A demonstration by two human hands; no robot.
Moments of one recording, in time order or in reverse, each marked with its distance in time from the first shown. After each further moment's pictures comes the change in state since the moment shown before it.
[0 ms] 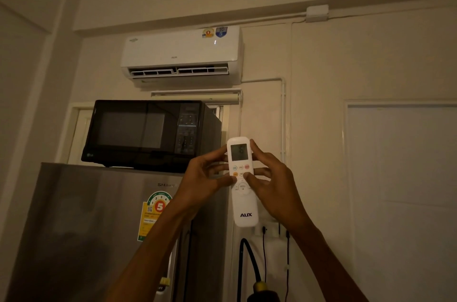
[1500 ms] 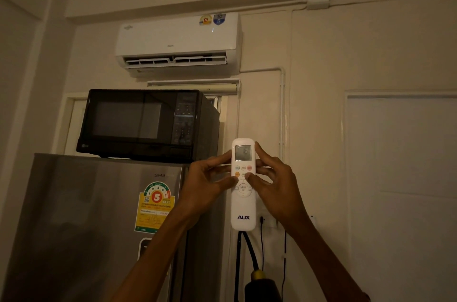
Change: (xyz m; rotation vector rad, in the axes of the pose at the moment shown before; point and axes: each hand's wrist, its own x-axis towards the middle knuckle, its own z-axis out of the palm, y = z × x) left_hand -0.016 -0.022 0.016 0.024 0.035 0.016; right_hand -0.013 0.028 0.003 -0.018 0.071 0.072
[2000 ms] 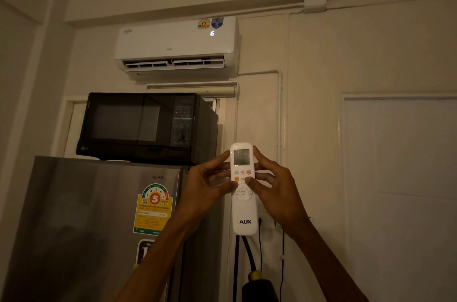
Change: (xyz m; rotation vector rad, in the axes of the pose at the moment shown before) left_hand -0.006 0.002 0.007 -0.020 0.005 -0.020; right_hand -0.005 -0.004 -0.012 0.055 -0.058 0.042
